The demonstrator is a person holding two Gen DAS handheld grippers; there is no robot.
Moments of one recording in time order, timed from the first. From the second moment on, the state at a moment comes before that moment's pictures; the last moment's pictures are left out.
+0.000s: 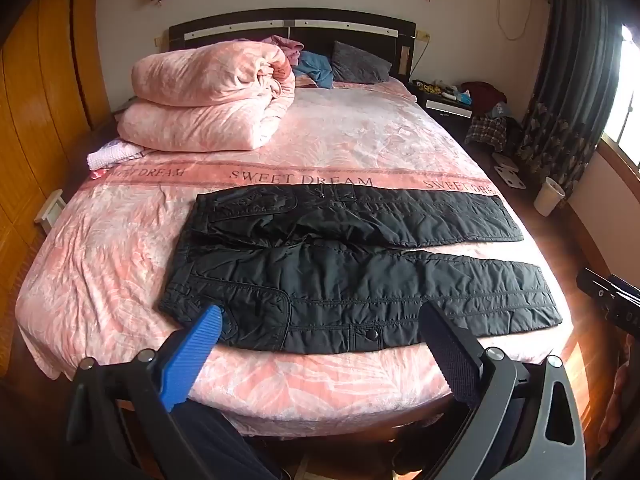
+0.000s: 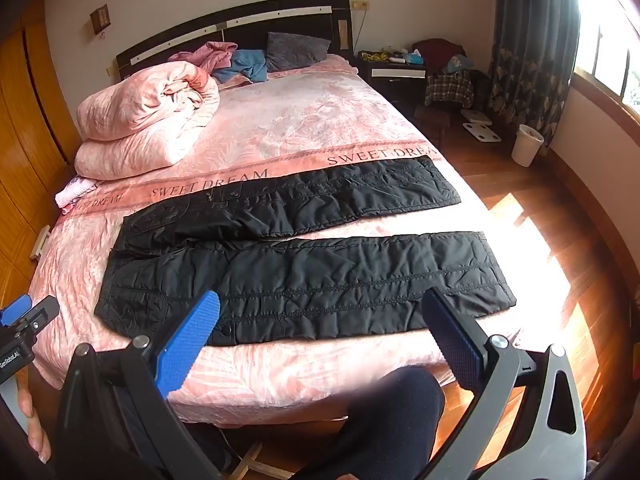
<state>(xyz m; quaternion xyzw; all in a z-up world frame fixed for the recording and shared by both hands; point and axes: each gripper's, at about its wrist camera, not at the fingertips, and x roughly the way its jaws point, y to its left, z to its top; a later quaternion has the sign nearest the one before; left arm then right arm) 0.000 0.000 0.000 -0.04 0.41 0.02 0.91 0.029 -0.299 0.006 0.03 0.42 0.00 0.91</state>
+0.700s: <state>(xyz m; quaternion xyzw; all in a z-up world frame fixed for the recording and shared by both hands) -0.001 -0.001 -0.001 -0.04 0.41 0.02 0.91 0.027 -0.301 0.005 0.03 0.42 0.00 0.91</state>
